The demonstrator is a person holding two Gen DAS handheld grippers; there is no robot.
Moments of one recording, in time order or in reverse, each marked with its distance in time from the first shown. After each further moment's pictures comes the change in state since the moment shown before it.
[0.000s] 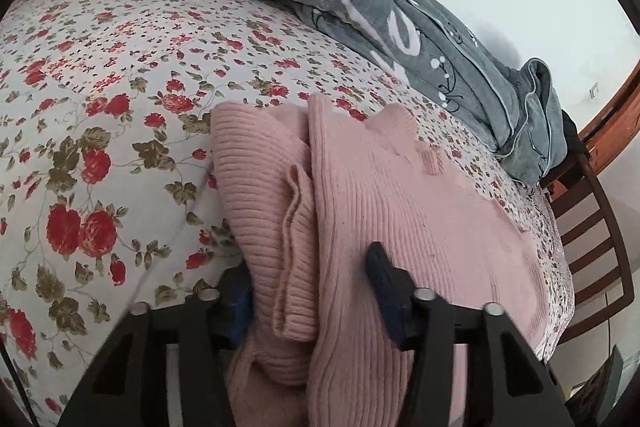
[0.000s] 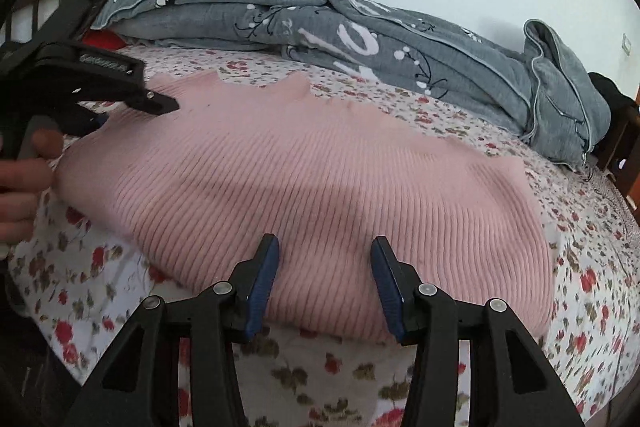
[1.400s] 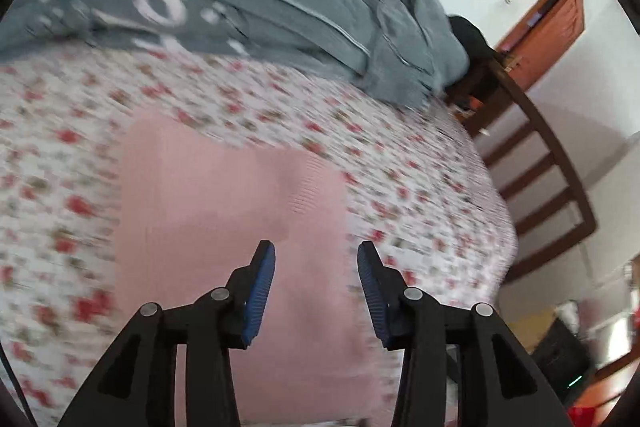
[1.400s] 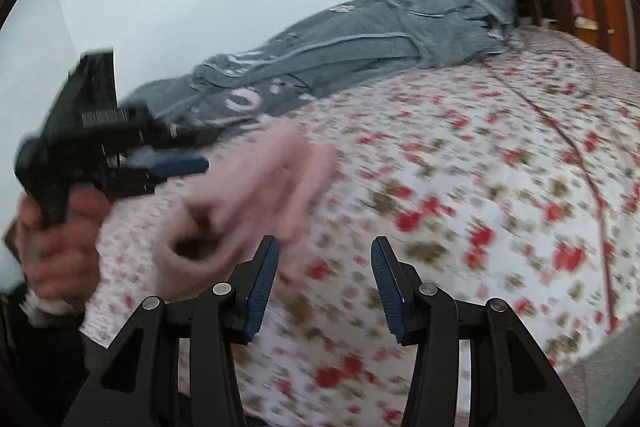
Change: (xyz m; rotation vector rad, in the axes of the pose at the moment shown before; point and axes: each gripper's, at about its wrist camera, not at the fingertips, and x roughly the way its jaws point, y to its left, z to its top) left arm -0.005 -0.259 -0.030 0.270 0.135 -0.146; right arm -0.080 -0.235 -0.041 0.578 -0.051 0.224
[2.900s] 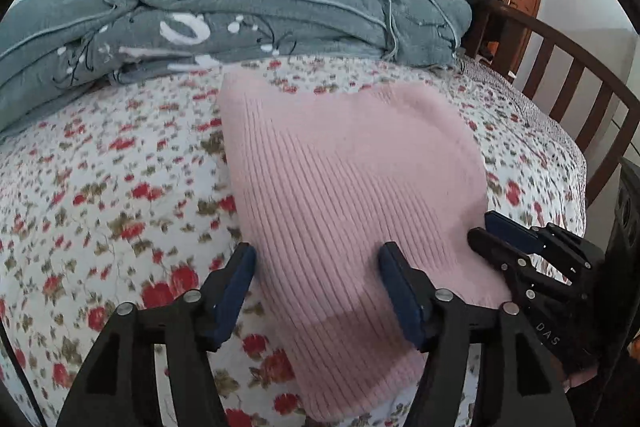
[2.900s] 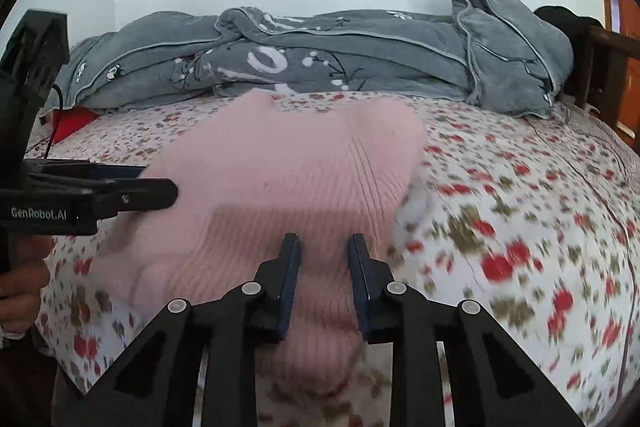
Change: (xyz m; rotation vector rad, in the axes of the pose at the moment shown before) left arm 0.029 0.040 -0.073 0.278 -0.073 0.190; right arm 0.080 0.063 -0.021 -0.337 -0.009 -0.163
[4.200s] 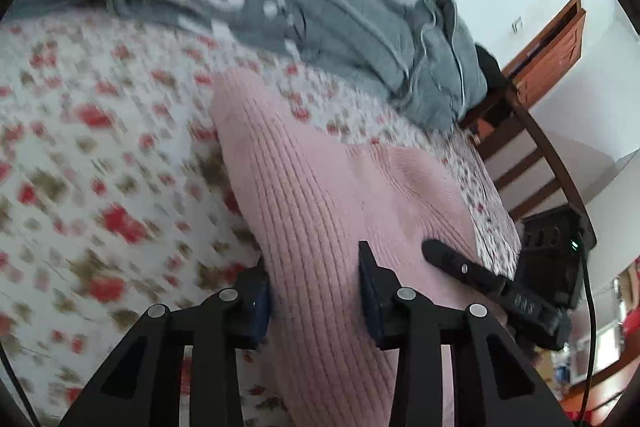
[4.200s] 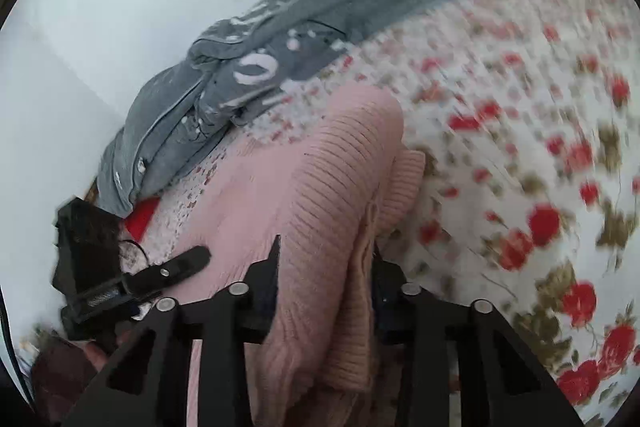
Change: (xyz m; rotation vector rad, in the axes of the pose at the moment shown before) left arm 0.030 0.083 0.061 -0.343 0.007 -0.265; right arm 0.087 -0.064 0.081 0.435 0.190 0.383
